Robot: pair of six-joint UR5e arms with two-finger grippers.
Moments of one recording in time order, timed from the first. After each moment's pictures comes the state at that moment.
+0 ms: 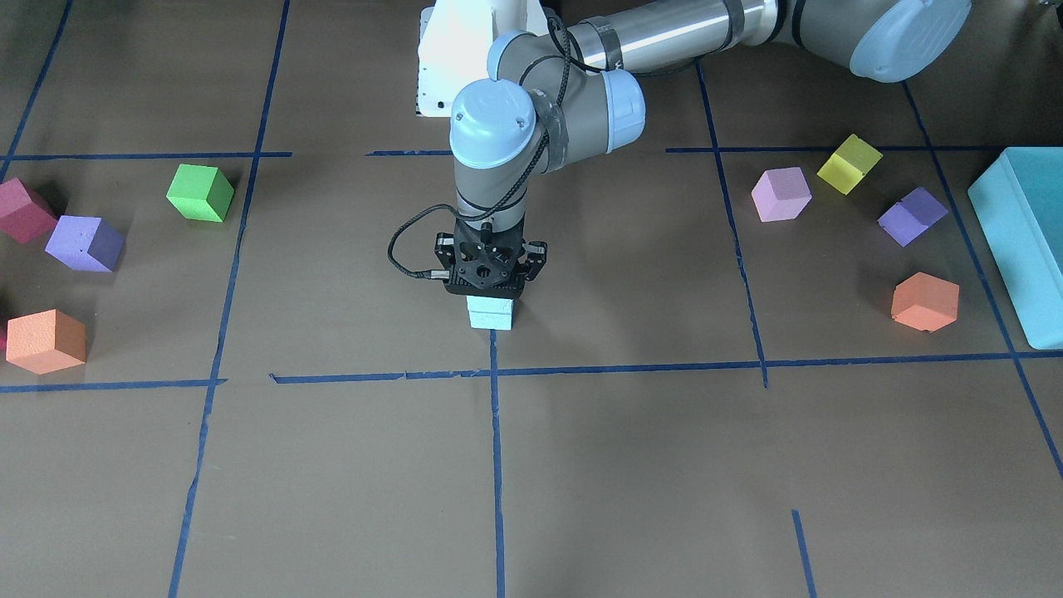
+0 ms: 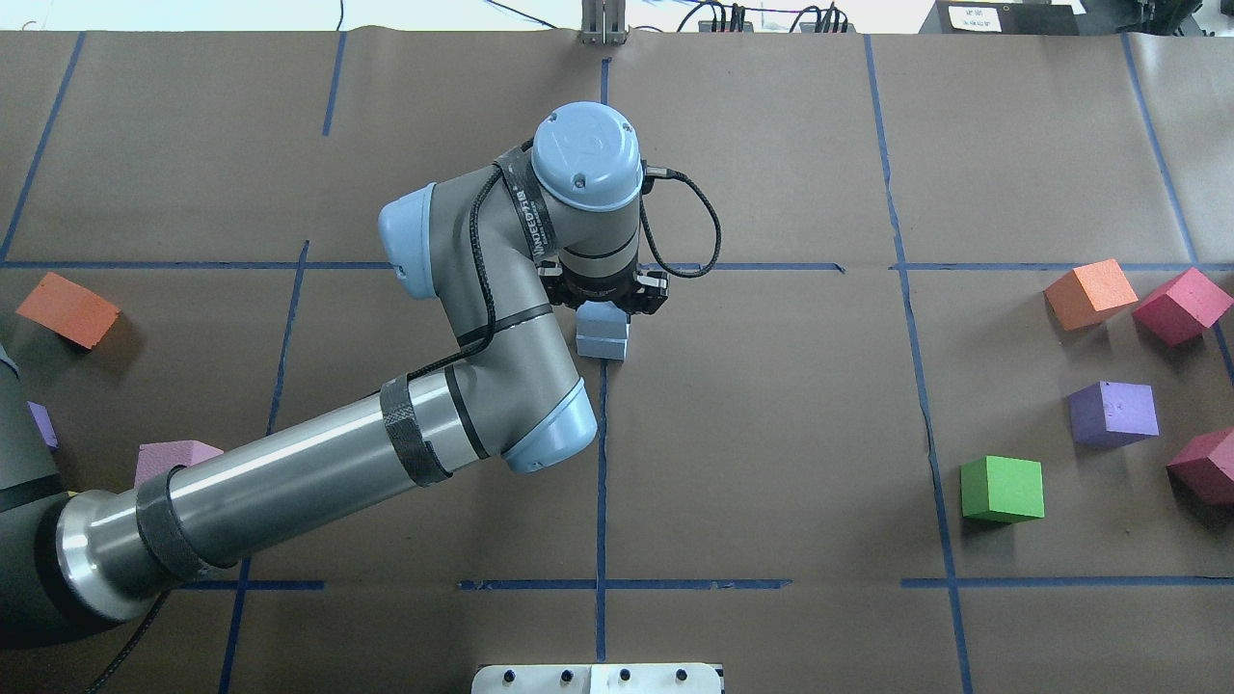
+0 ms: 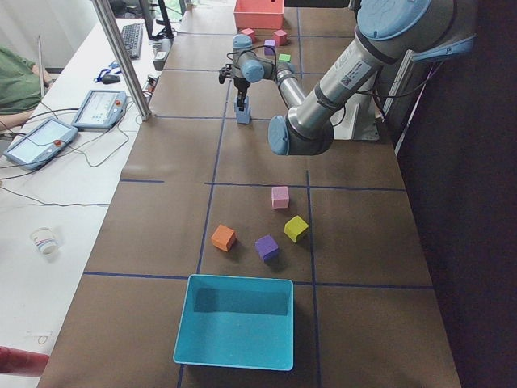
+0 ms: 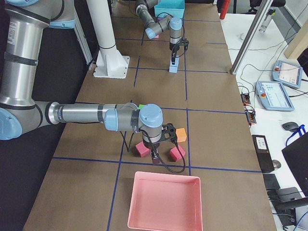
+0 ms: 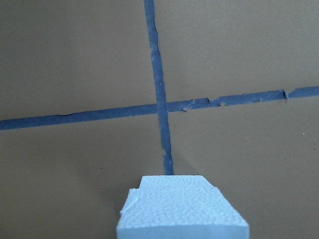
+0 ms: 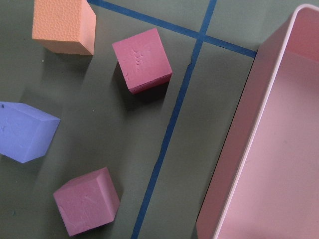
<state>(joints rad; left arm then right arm) -0.57 -2.56 -1.33 -1.60 -1.92 -1.06 1.57 -1.83 1.88 -1.60 2.32 -0.30</state>
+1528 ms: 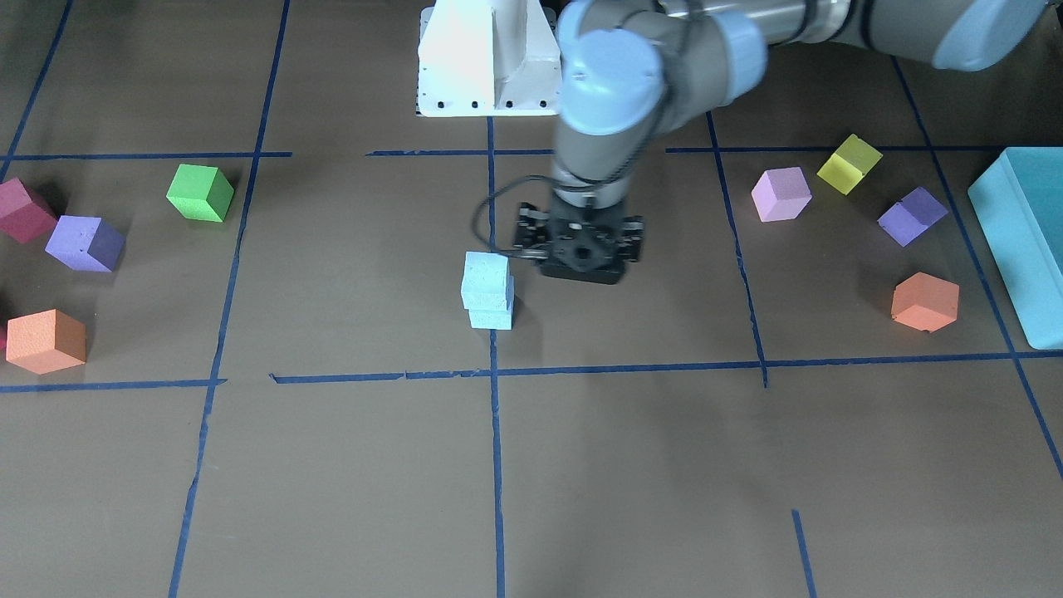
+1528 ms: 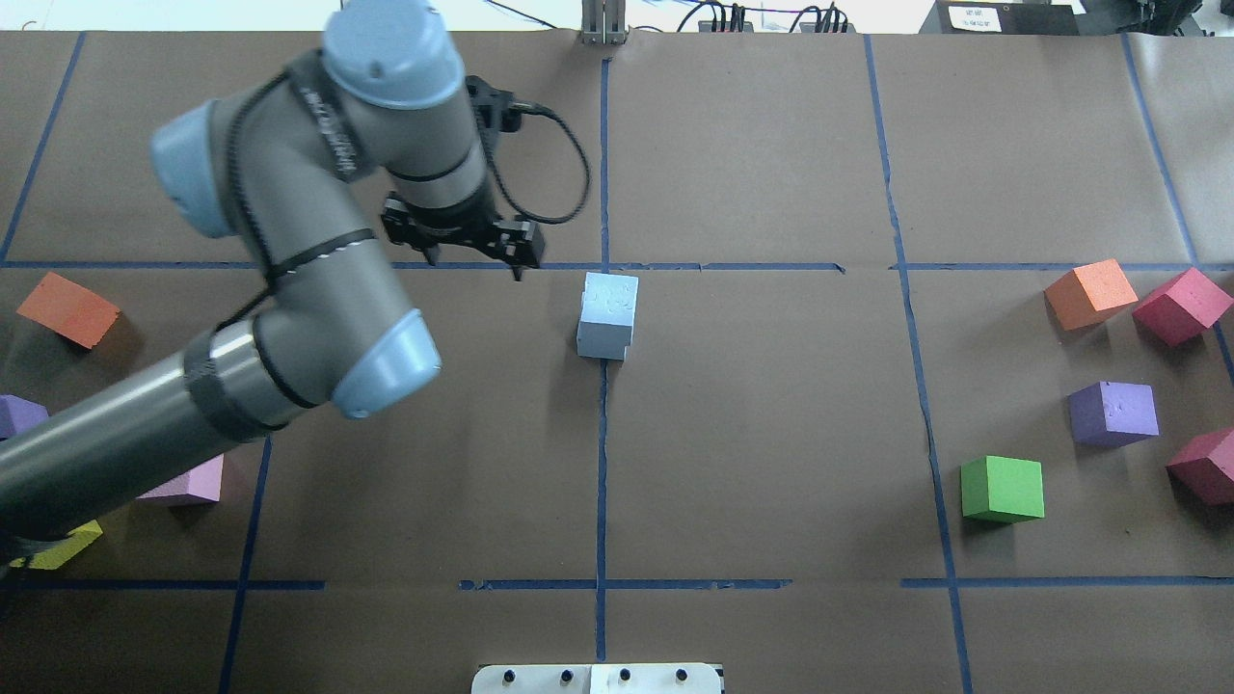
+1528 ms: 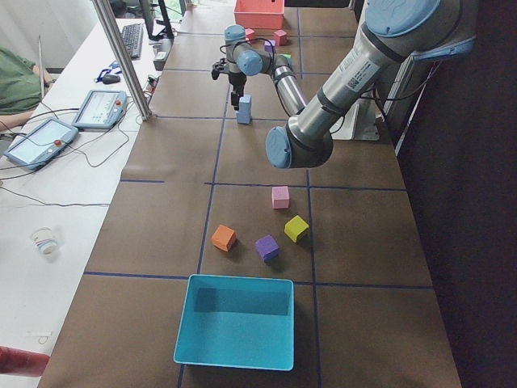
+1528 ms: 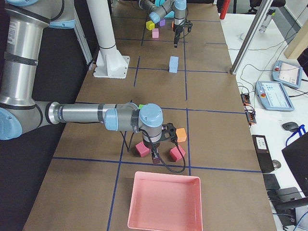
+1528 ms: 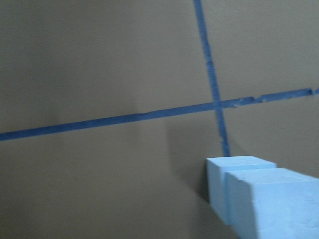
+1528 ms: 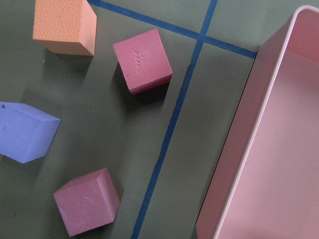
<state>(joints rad) -0.75 -2.31 -1.68 -1.40 -2.04 -0.79 1.57 -1.83 1.88 -1.60 2.32 -0.30</state>
